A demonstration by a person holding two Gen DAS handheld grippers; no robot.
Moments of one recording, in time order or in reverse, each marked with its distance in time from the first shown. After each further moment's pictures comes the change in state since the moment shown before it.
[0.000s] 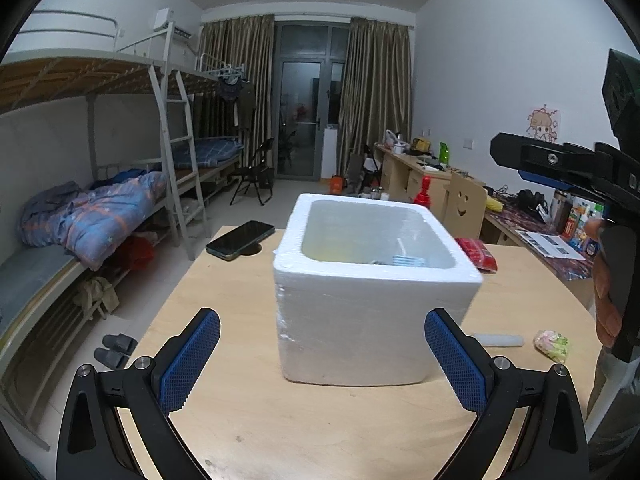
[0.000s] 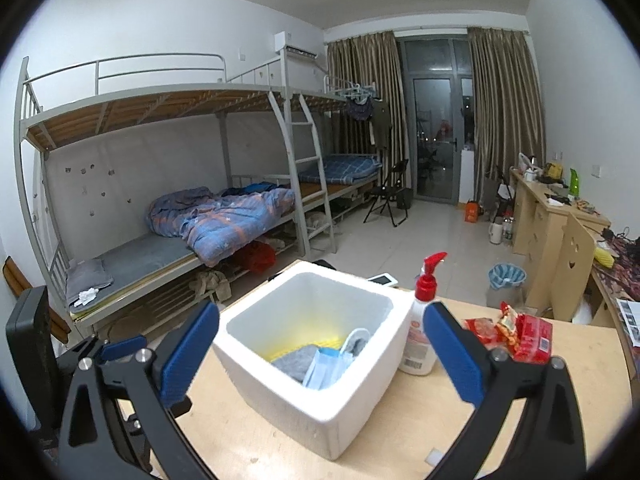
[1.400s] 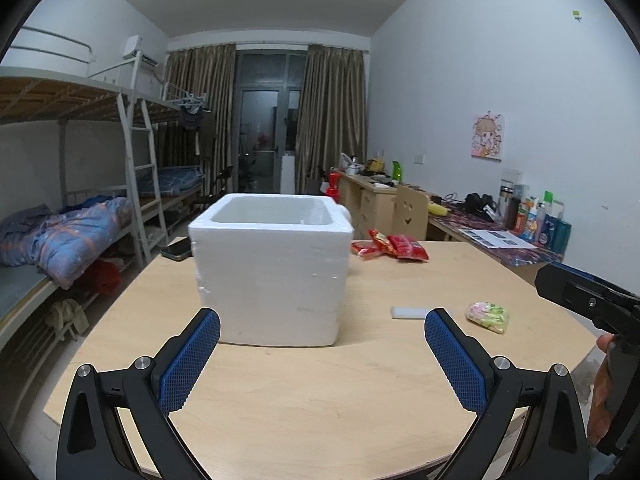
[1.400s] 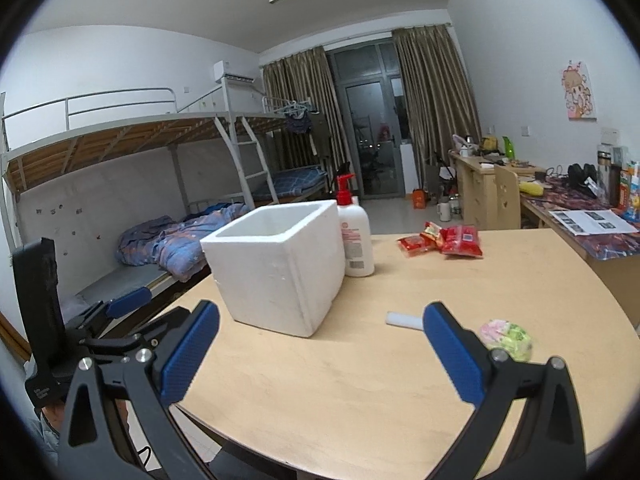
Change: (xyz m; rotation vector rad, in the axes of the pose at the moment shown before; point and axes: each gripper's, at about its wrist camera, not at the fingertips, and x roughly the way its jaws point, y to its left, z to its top) left arm -0.073 -0.065 -0.064 0.059 -0.117 -0.135; right arm -0.128 -0.002 -0.137 0.178 -0.080 -0.178
